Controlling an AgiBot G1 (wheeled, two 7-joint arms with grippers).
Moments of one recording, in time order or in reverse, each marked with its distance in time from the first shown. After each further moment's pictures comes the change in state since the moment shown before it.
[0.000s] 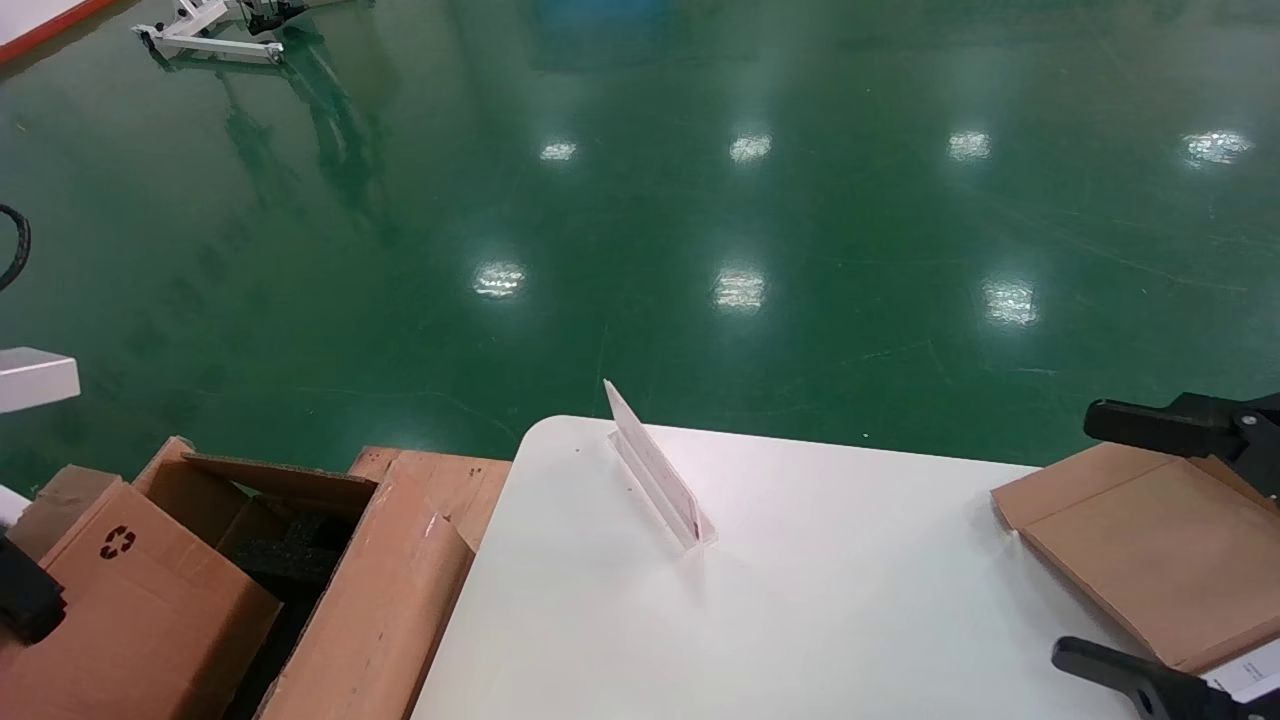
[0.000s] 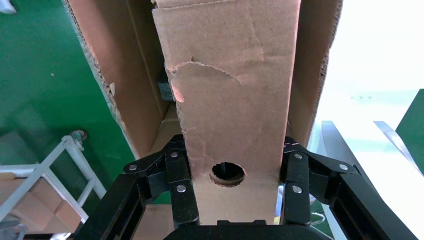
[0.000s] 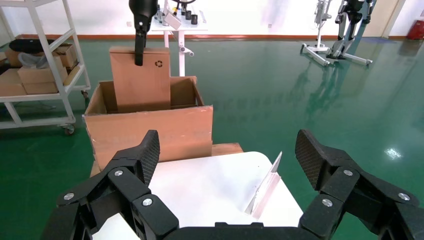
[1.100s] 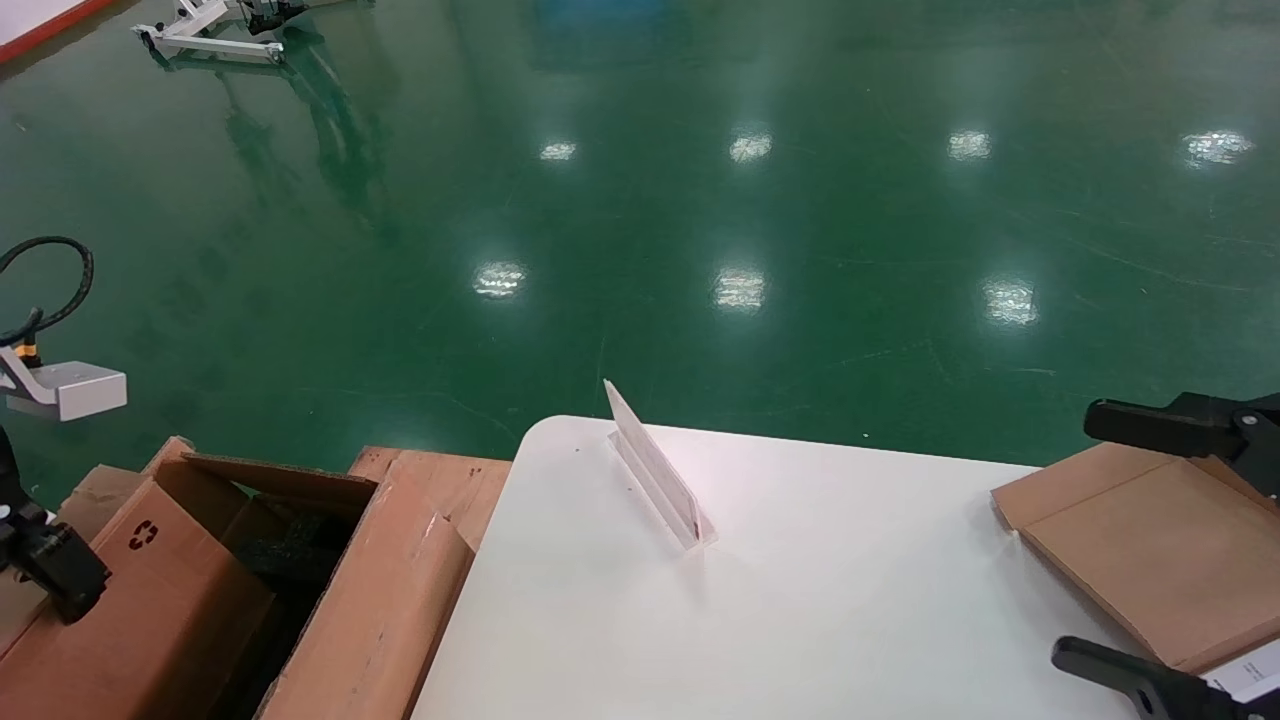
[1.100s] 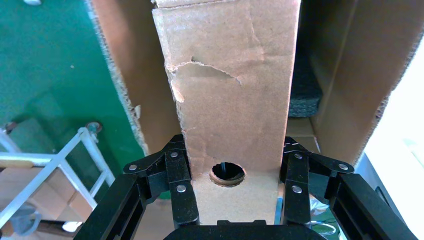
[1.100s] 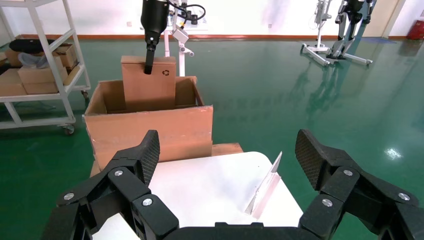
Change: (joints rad) left arm 0.228 0.045 -0.023 0.143 0.005 -0.099 0.013; right arm 0.000 0.000 0.000 0.000 0.000 0.000 0.000
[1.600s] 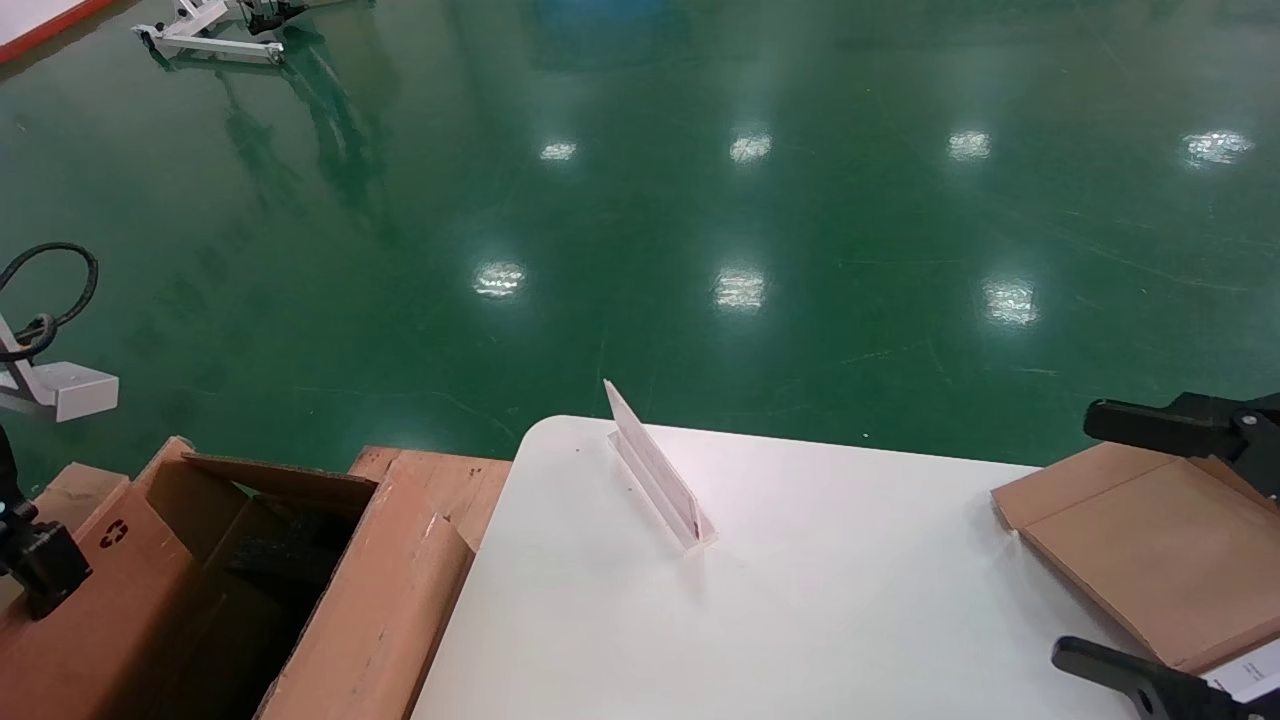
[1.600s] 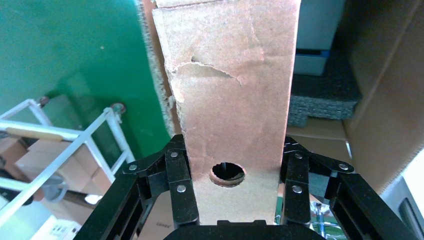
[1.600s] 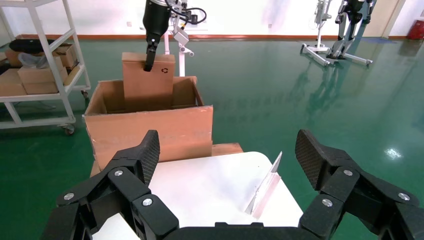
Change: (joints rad) left arm 0.060 0.047 0.013 0.008 0.051 -0.033 -0.068; right arm 0.000 0.000 0.000 0.000 0.000 0.000 0.000
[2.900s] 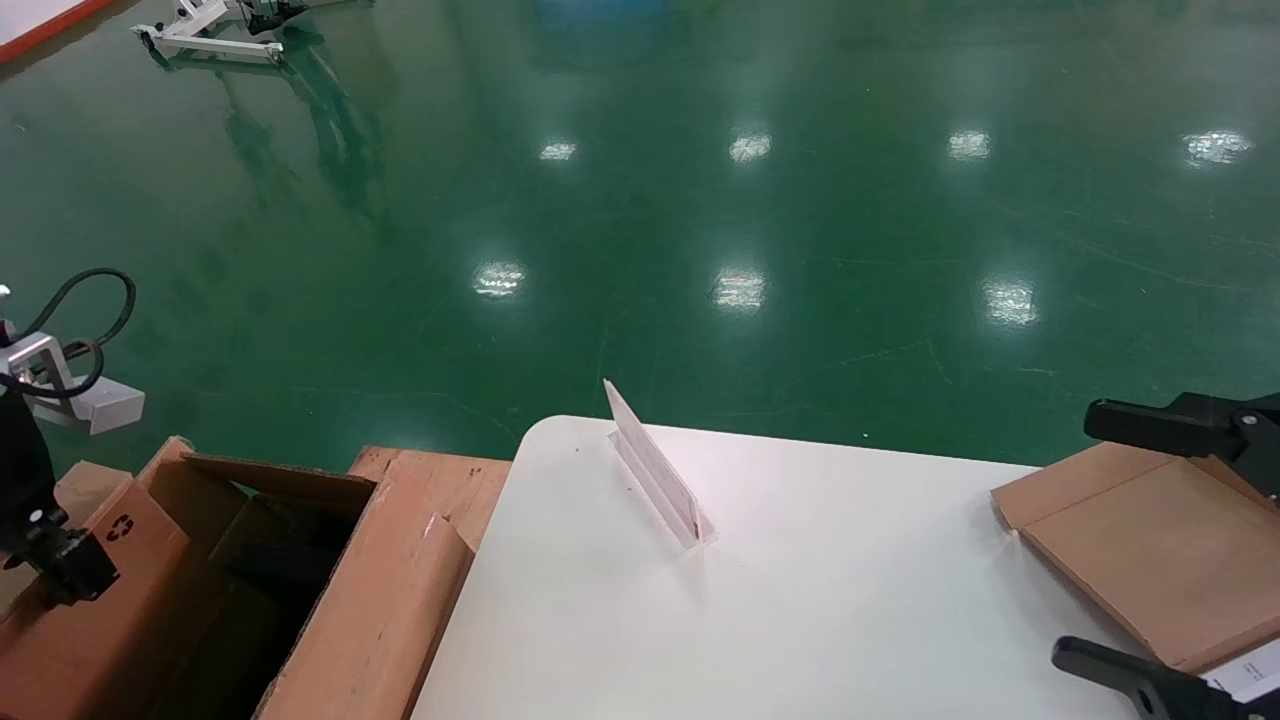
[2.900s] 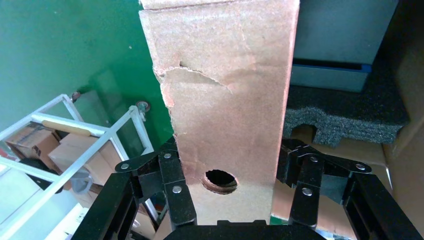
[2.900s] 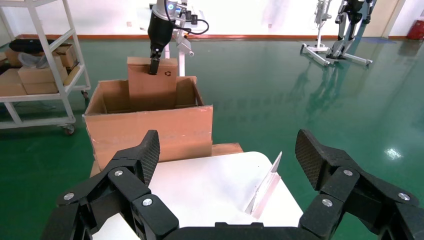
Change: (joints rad) left arm 0.105 0.018 0.005 -0.034 0.049 -0.124 -0.079; right arm 0.000 0.000 0.000 0.000 0.000 0.000 0.000
